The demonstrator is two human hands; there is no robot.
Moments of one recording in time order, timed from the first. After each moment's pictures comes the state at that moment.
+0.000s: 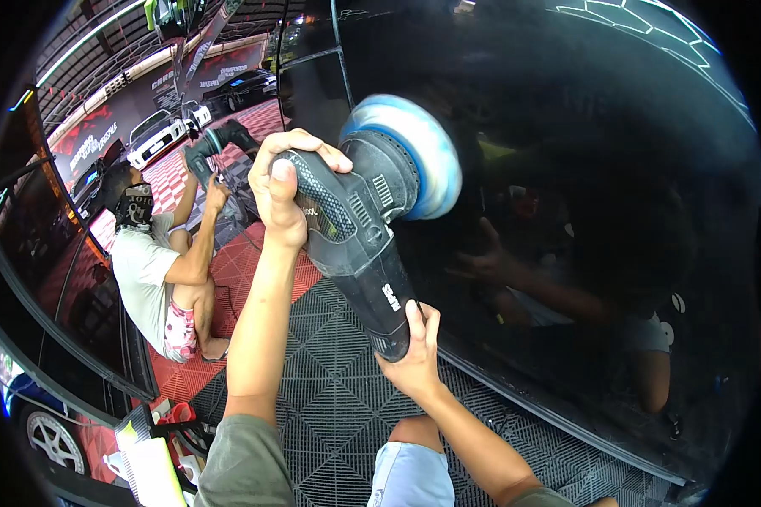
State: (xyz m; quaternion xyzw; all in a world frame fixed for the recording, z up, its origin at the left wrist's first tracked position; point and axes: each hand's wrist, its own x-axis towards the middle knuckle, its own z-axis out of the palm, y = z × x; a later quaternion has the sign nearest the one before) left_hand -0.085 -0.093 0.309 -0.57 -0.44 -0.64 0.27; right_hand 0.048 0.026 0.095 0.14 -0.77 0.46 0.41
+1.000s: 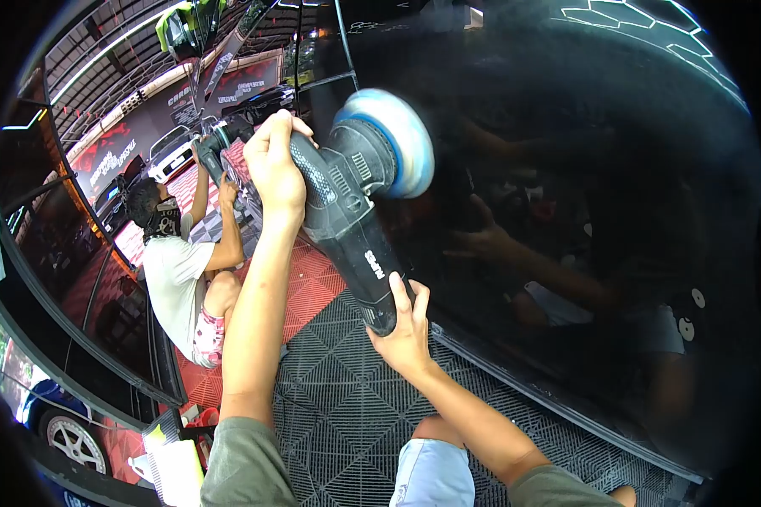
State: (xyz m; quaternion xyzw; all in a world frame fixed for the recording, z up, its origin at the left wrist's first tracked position) left_hand -0.058 -0.086 0.336 -0.33 -0.59 -0.65 0.34; right_hand 0.038 0.005 0.091 0.13 -0.72 0.53 0.44
